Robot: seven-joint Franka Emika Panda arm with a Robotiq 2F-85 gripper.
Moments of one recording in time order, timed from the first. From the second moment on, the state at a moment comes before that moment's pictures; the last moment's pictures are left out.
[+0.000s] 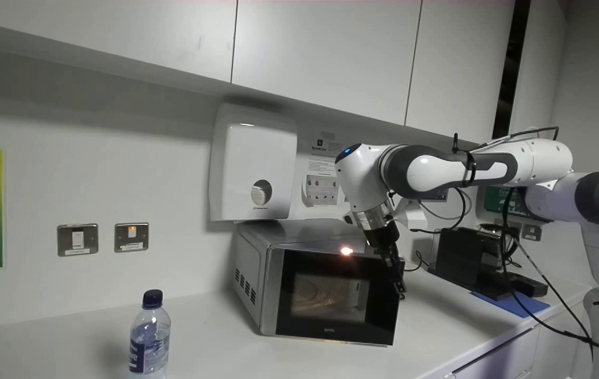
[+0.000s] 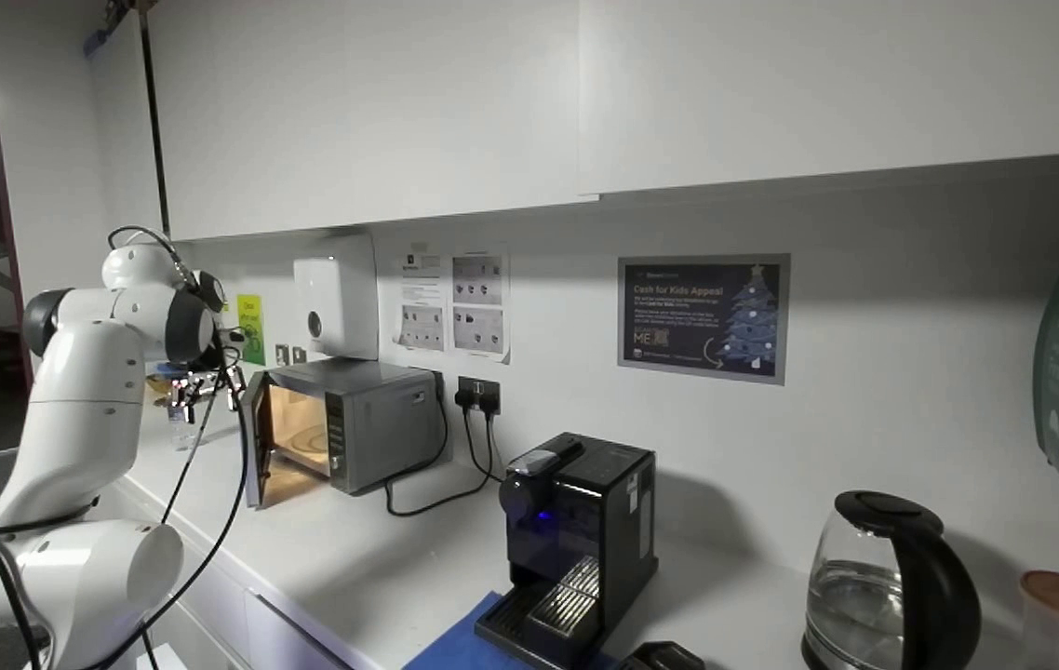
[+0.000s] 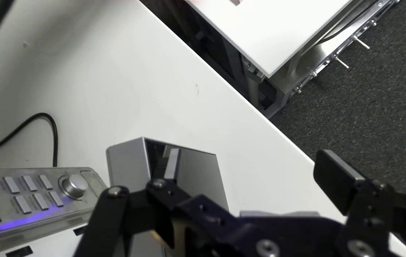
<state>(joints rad) 0.73 0.35 0.35 -1.36 -0.24 1.19 0.27</state>
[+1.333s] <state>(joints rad) 0.73 0.32 0.27 -1.42 -0.32 1.22 0.86</state>
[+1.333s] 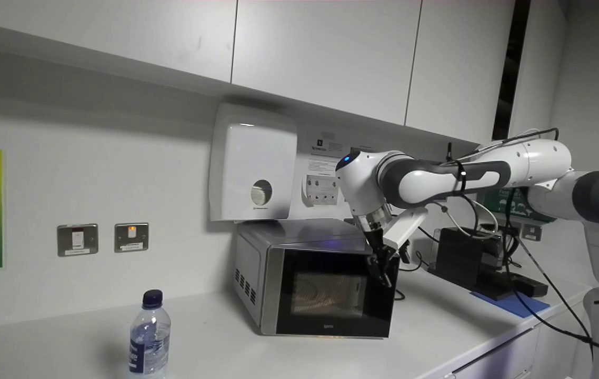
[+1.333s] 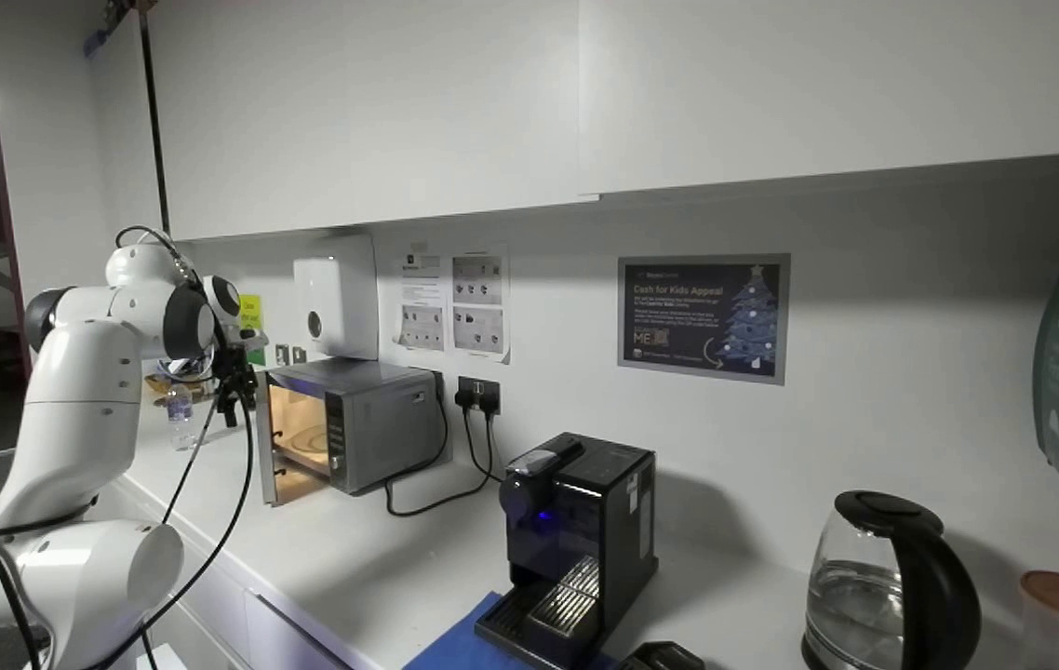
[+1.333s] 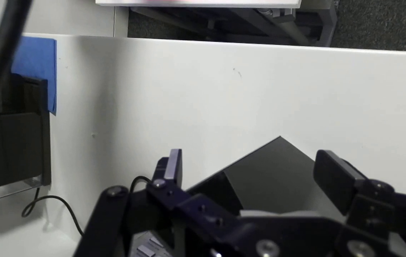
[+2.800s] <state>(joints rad) 0.71 0.27 0.29 -1.42 -0.54 1.11 0.84</state>
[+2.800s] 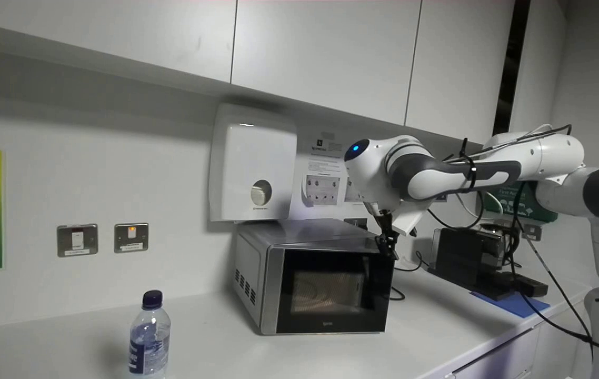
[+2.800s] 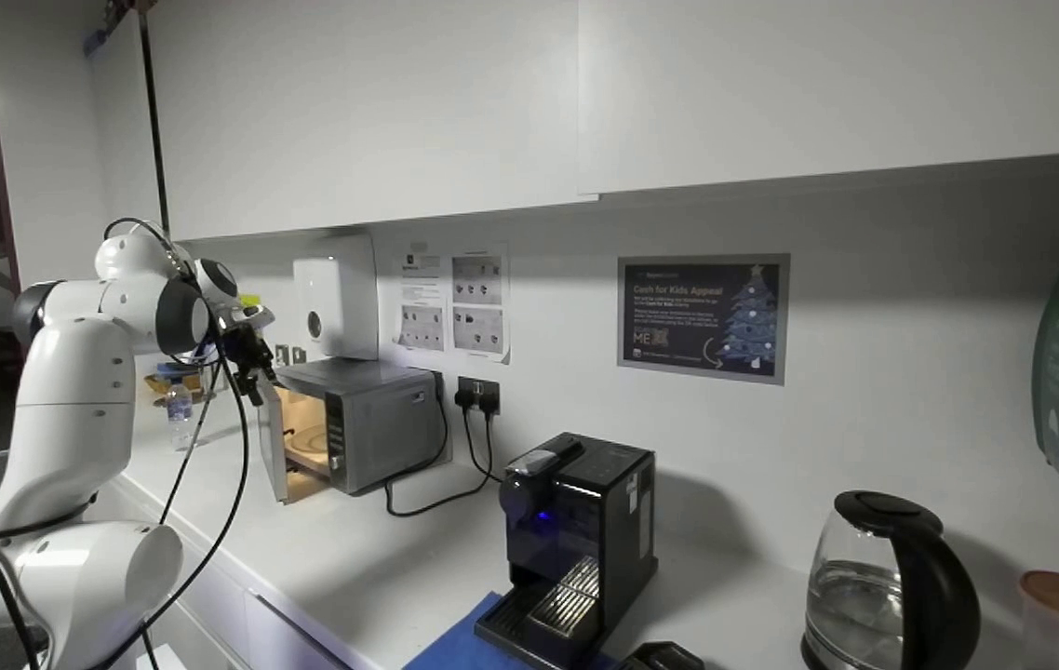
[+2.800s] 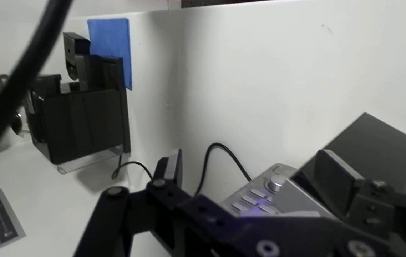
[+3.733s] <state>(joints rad) 0.79 0.42 0.37 -1.13 -0.45 1.48 0.45</state>
